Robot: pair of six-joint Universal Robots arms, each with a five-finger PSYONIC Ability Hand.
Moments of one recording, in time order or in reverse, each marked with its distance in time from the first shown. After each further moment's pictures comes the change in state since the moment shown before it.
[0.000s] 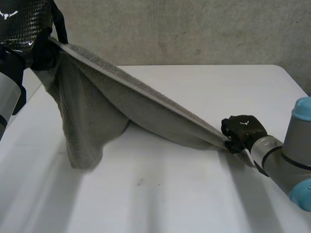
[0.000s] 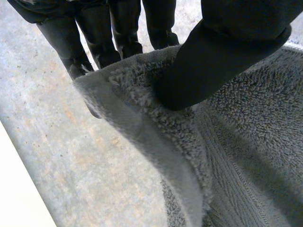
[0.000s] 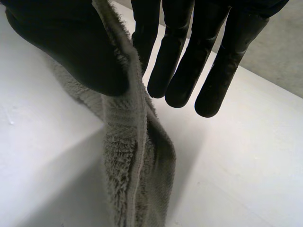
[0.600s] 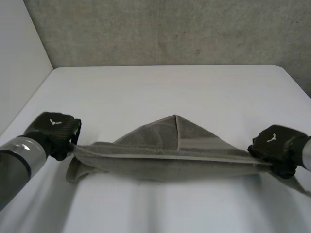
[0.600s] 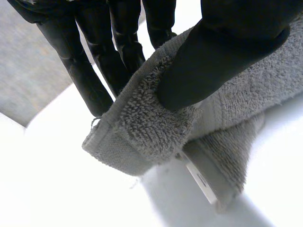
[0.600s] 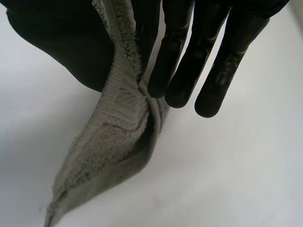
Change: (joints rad) left arm 0.109 -0.241 -0.143 -0.349 0.055 0.231; right arm -0.191 -0.239 -0.060 0.712 -0.123 -0.816; left_hand 0.000 0.000 0.000 0.000 0.000; right_hand 0.000 0.000 0.000 0.001 0.015
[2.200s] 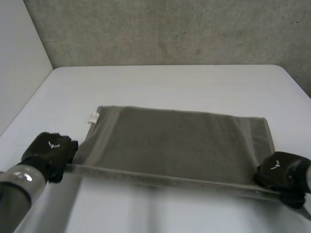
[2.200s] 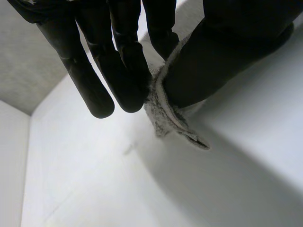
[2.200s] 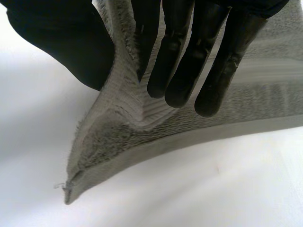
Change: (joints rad) left arm 0.011 0.100 -0.241 0.134 -0.032 0.100; right arm -0.044 -0.061 0.138 0.094 0.039 -0.112; left_hand 0.007 0.000 0.000 0.000 0.001; right_hand 0.000 0.001 0.002 0.005 0.007
